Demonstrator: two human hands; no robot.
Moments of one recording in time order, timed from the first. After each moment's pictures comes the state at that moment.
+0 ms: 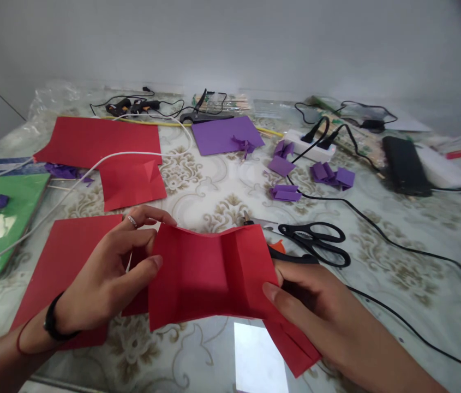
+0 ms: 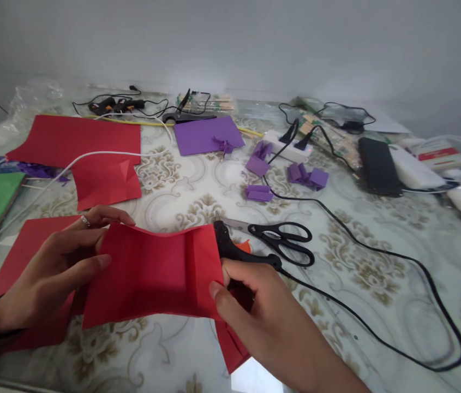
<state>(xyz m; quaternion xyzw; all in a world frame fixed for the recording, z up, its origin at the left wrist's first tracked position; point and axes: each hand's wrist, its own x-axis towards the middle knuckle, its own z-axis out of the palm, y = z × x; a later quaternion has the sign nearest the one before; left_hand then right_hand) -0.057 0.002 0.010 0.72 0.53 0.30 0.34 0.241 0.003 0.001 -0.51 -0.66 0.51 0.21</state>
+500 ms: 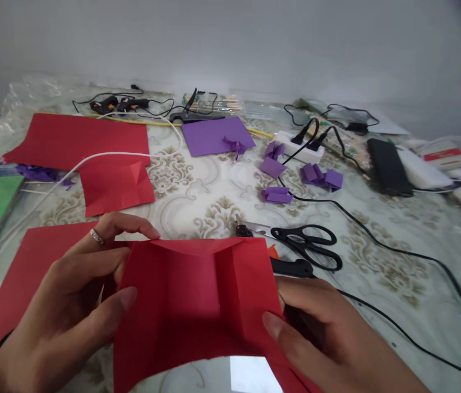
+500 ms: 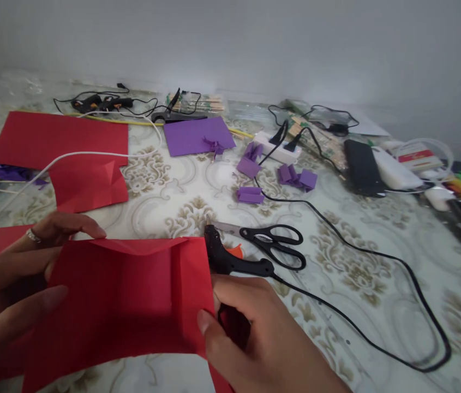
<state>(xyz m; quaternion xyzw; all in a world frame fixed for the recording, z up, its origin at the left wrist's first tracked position) -0.057 -0.012 0.011 0.71 0.51 0.36 0.34 0.248 -0.006 0.003 -0.51 -0.73 0.41 0.21</state>
